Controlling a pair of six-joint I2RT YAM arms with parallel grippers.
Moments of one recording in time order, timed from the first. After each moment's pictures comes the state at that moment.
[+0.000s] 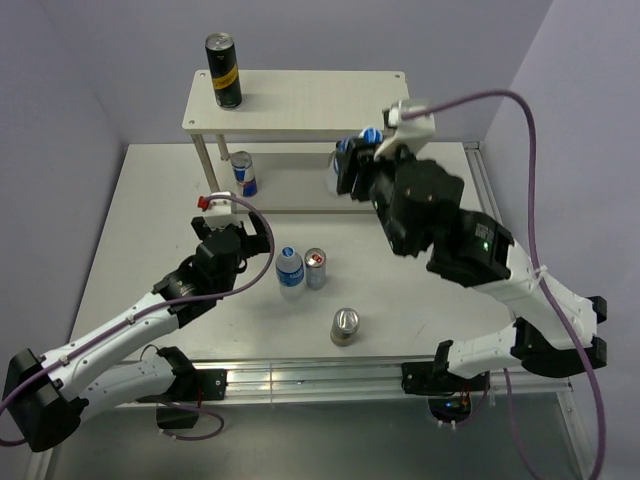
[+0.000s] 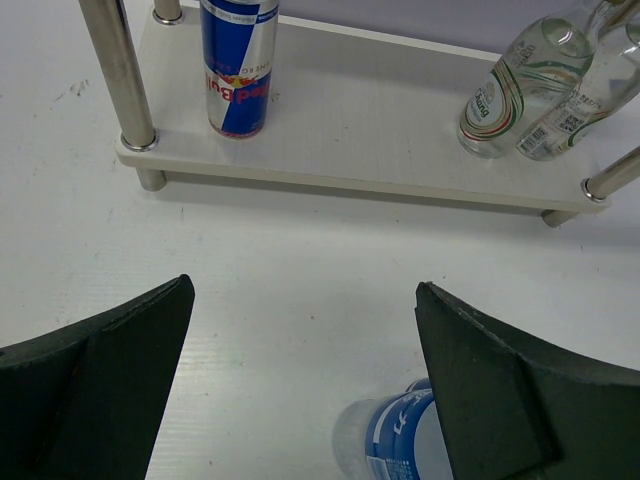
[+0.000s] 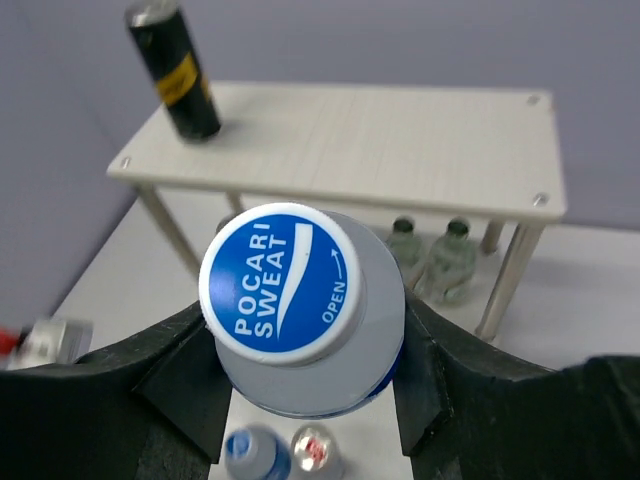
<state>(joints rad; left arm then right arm) -0.79 0.96 0.72 -0.05 -0.68 -0.43 1.19 1.25 1.79 -0.58 0.94 0.17</state>
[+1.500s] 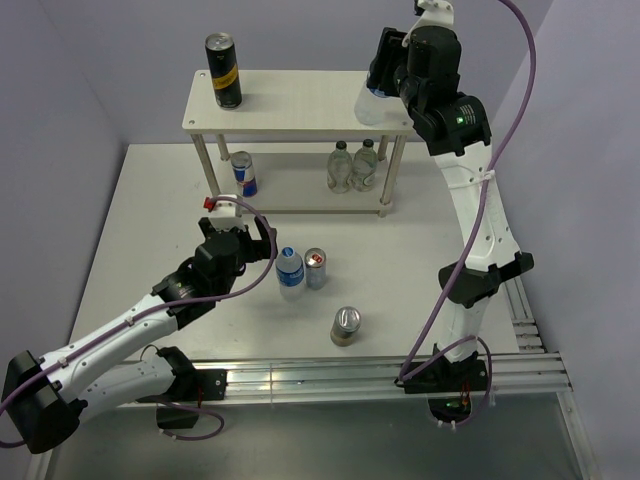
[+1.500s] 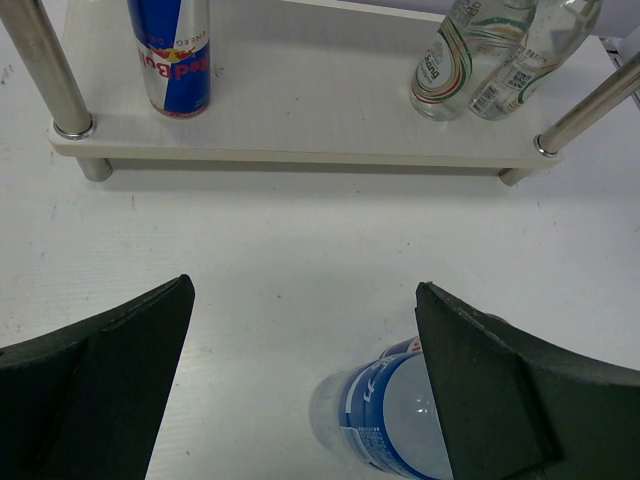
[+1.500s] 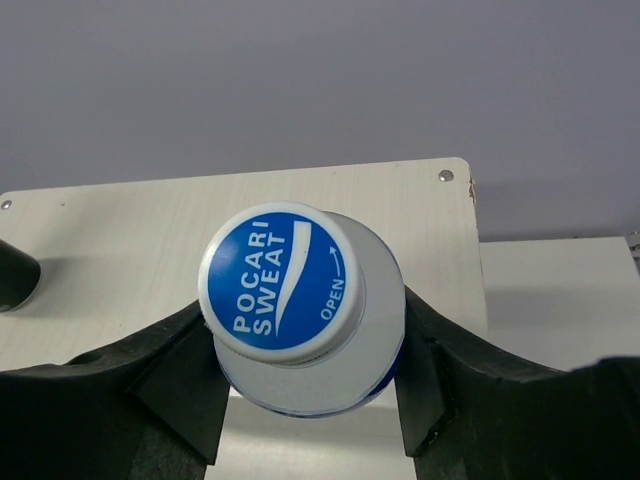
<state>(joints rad) -0.79 0.94 0.70 -0.05 -0.55 -0.43 0.42 1.86 2.54 -0.82 0.33 0.25</state>
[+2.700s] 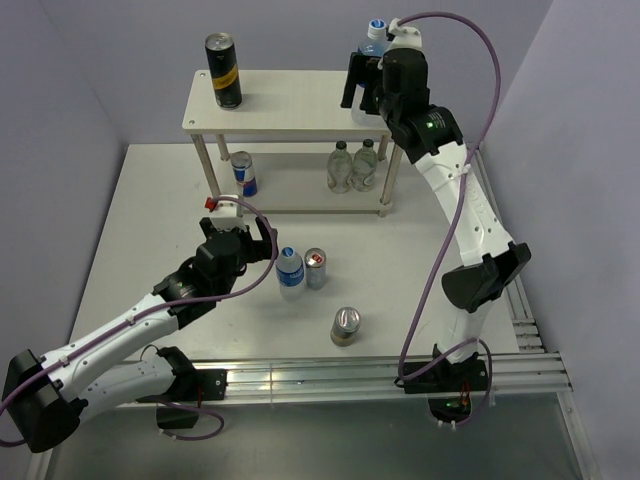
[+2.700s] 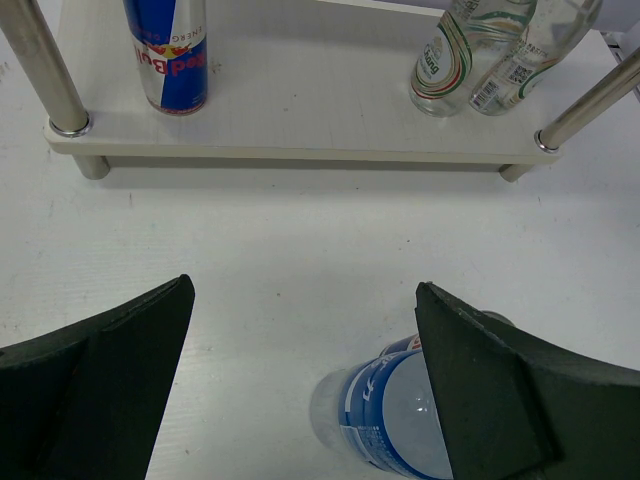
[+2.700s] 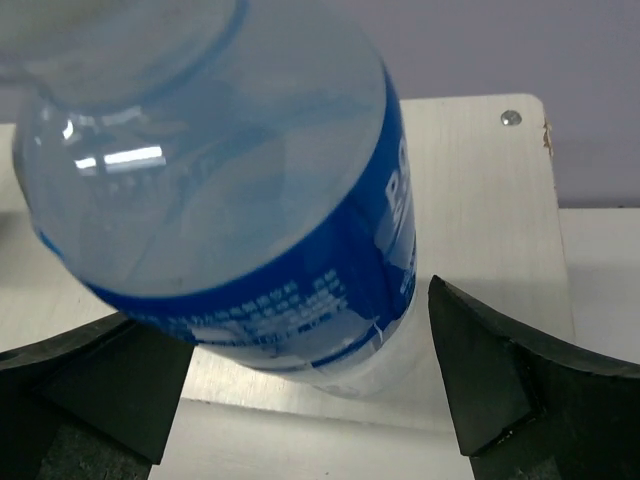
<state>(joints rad) -0.80 0.95 0.70 -0.05 -0.55 -0.43 0.43 1.83 2.25 -0.64 0.30 0.27</state>
